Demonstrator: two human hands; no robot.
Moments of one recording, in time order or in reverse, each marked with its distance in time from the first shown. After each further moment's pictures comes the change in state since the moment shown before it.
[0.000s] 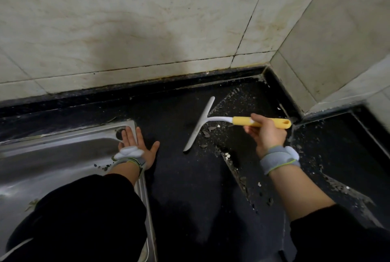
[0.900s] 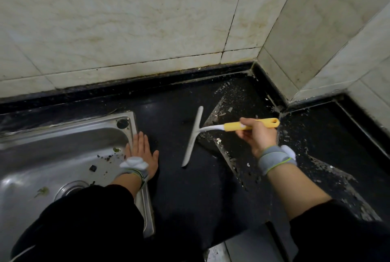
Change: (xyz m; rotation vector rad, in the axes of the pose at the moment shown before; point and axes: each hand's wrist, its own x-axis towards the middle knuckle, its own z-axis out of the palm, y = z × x) left_hand -0.075 -0.003 0.024 0.151 0.080 0.164; right_hand -0.032 0.011 -0.058 -0.066 -0.154 0.030
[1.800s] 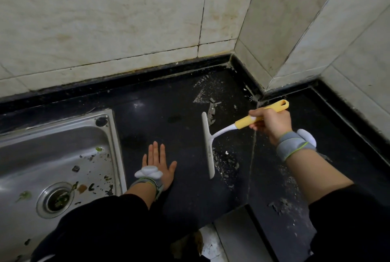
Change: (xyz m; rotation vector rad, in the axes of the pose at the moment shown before) left_hand -0.059 0.087 0.031 -0.058 -0.084 0.139; right_hand 0.011 -0.048 -0.090 -0.328 -0.011 -0.135
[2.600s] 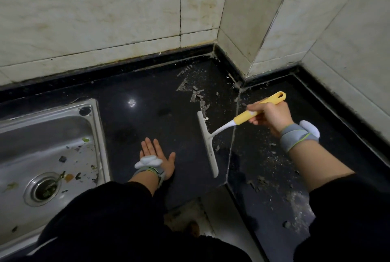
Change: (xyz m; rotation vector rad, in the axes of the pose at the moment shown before) left_hand -0.029 0.056 0.014 -0.003 -0.083 -0.132; right_hand -0.003 0.024 -0.076 -0.052 -0.108 -0.066
